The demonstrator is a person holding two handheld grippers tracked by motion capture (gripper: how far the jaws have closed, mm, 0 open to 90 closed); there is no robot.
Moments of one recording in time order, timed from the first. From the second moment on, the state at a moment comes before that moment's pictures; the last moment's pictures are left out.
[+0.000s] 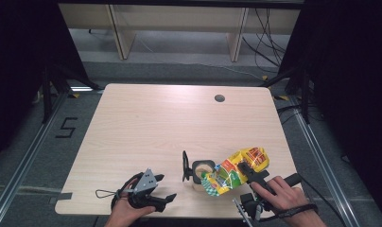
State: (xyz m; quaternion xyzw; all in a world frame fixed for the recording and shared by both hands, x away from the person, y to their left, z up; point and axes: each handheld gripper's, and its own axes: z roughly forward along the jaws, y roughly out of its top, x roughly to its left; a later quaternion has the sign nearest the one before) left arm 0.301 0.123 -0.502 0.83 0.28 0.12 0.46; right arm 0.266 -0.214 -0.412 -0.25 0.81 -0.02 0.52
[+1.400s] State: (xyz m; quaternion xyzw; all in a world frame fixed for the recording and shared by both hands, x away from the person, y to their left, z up) left arm 0.301 0.123 -0.501 0.84 0.27 0.12 0.46; right arm 0.328 -0.282 -0.441 -0.01 0.90 0.24 0.37
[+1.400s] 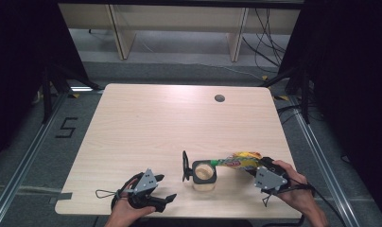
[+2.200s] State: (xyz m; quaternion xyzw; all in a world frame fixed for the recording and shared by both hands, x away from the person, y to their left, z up) left arm 0.301 0.124 -0.501 0.83 0.27 0.12 0.47; right arm 0.345 -0.333 -0.454 0.14 0.86 0.37 0.32
